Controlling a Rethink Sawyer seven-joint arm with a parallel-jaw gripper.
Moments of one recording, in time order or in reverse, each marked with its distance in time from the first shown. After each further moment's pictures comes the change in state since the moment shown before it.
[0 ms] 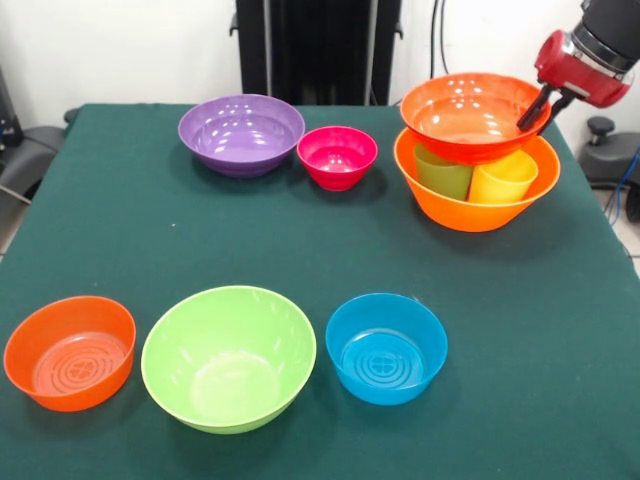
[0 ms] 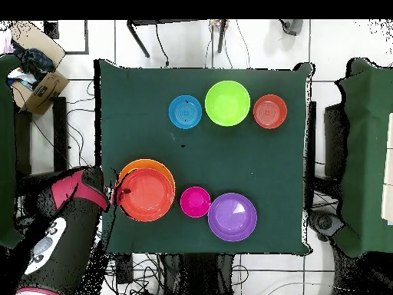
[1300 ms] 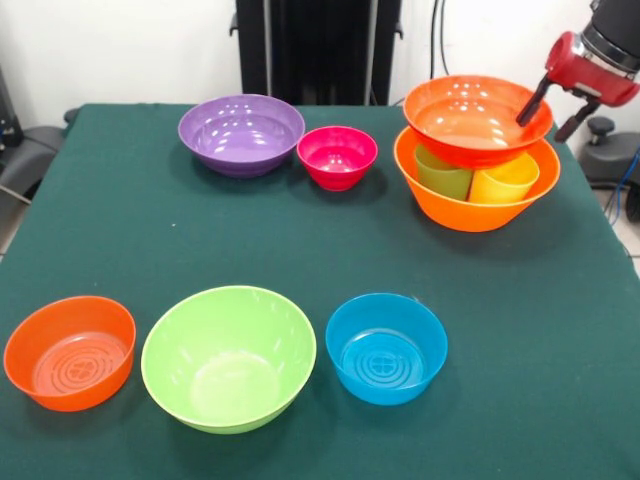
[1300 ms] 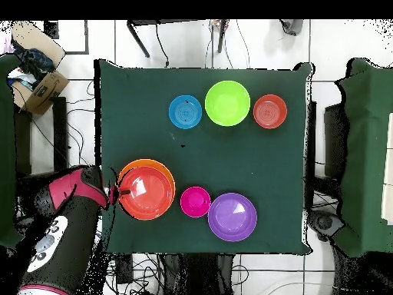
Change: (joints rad) arm -0.023 -0.026 0.046 0.003 0.003 0.000 0.000
